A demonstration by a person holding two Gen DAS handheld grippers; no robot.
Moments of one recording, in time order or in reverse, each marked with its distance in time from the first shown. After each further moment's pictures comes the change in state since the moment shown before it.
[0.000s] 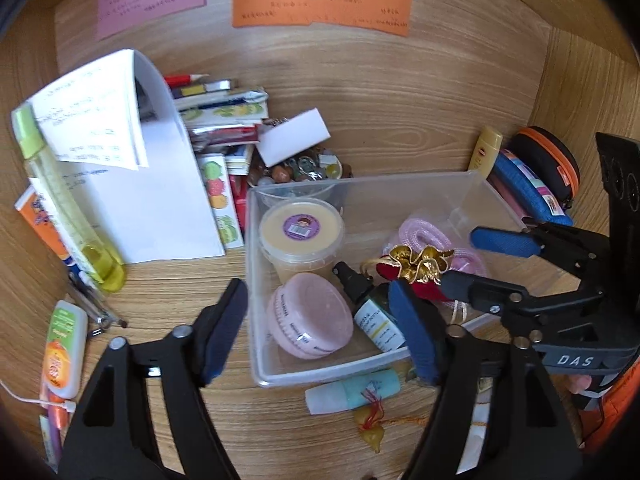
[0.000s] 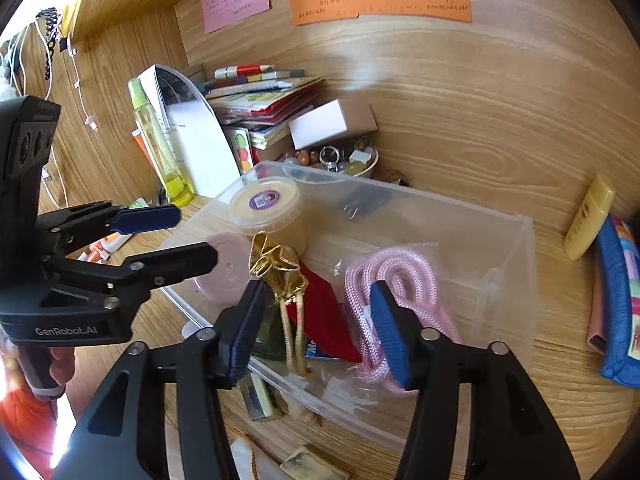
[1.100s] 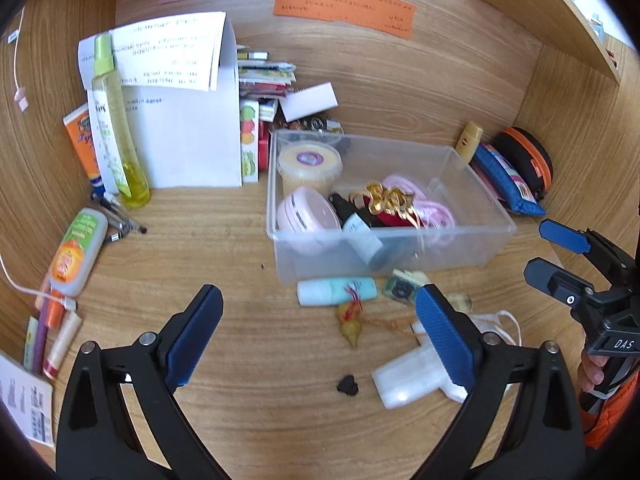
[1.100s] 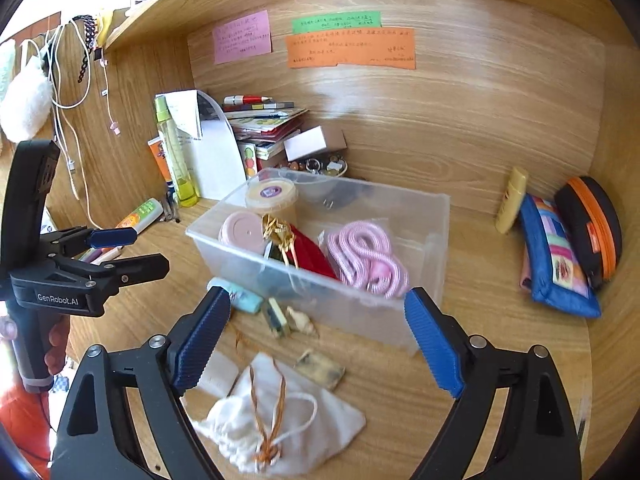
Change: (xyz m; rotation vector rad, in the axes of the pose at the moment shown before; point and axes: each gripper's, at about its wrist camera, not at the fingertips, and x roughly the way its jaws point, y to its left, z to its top) left arm -0.060 0.000 -0.068 -0.117 0.025 -0.033; right arm -0.098 0.028 -0.053 0.016 -0.092 -0.116
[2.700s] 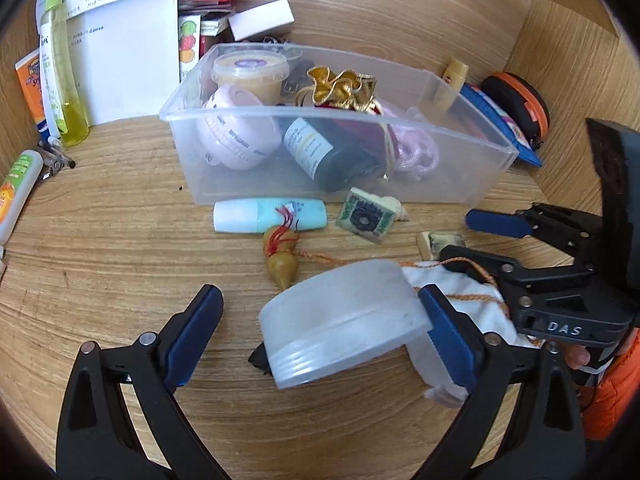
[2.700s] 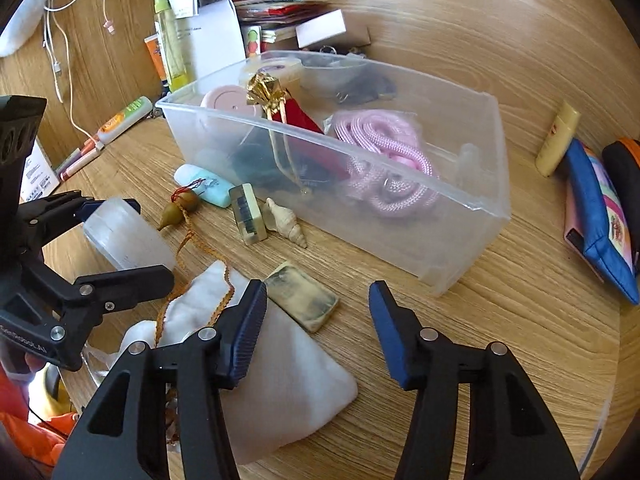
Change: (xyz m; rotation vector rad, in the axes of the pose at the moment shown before) left arm 0.054 -0.039 -0.043 0.001 0.105 -0.069; right arm 0.070 -0.016 -0.047 -0.114 0.261 0.039
